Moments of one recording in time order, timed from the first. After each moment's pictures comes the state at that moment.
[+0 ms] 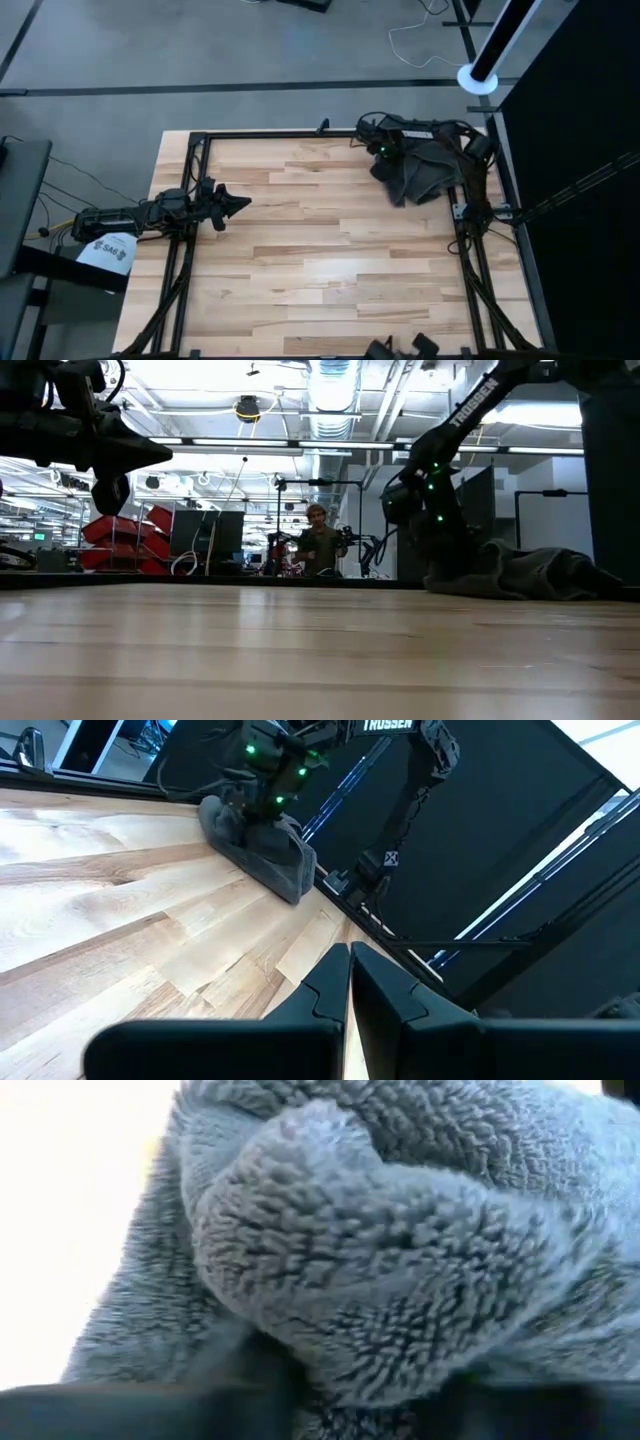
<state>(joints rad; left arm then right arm) 0.07 0.02 0.04 -0.05 -0.17 -0.70 -0.65 2.00 1.34 -1.08 0.27 0.06</state>
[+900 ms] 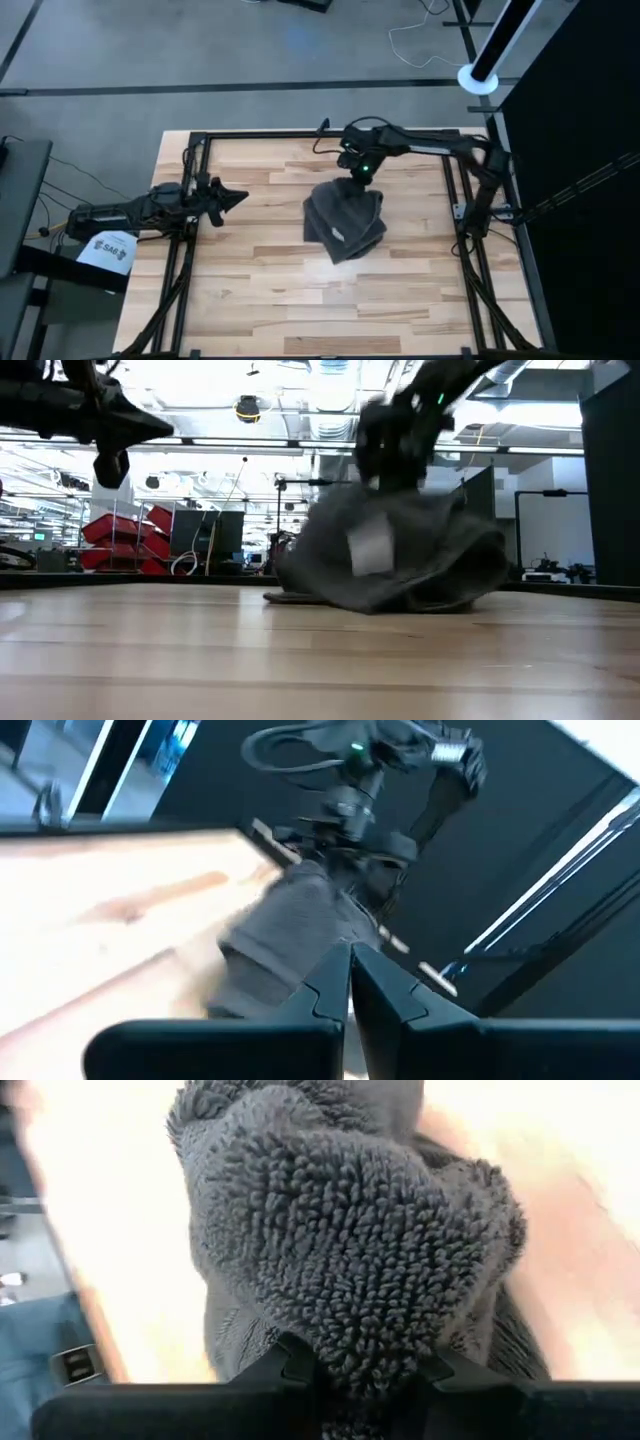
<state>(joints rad) 0.07 0.13 0.19 -0.12 -0.20 -0.67 -0.44 1.84 1.37 -0.84 -0.52 0.19</state>
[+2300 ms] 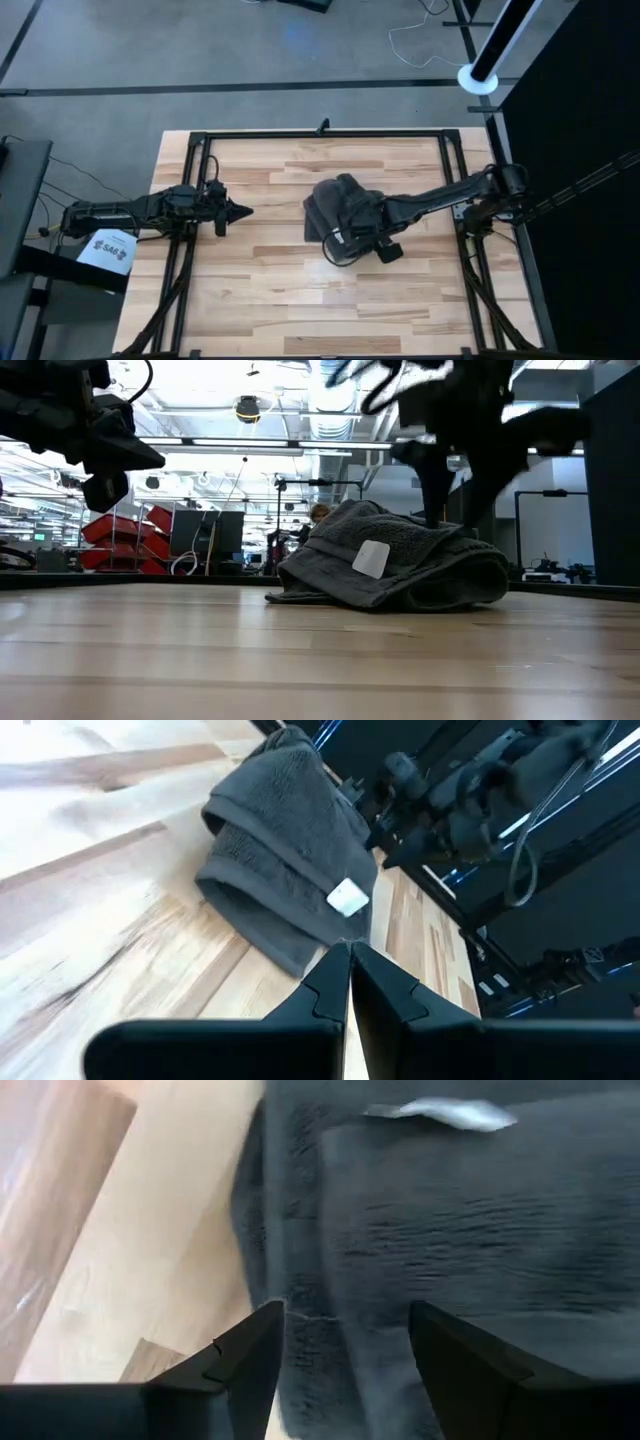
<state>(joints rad) 0.07 0.22 0.19 -0.24 -0.03 -0.73 0.16 1.72 1.23 -0.93 0.16 -0.40</state>
